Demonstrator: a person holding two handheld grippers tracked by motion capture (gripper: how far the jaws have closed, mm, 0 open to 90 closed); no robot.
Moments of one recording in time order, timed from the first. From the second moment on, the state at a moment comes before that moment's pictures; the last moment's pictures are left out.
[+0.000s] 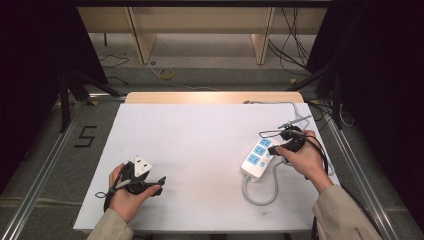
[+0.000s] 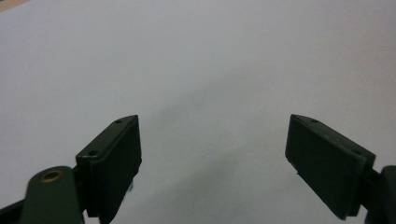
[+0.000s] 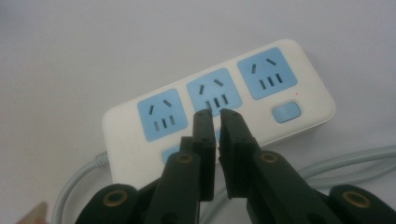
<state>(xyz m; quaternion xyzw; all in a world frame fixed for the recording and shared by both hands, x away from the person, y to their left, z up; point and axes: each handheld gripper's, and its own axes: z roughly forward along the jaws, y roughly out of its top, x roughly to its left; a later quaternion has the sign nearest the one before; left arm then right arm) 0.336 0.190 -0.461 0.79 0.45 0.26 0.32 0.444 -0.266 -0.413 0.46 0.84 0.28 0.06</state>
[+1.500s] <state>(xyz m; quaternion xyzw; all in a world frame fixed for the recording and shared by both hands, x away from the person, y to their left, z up) 0.335 0.189 -0.462 0.80 0.45 0.26 0.32 0.382 -0.268 -0.440 0.41 0.84 0.34 0.09</state>
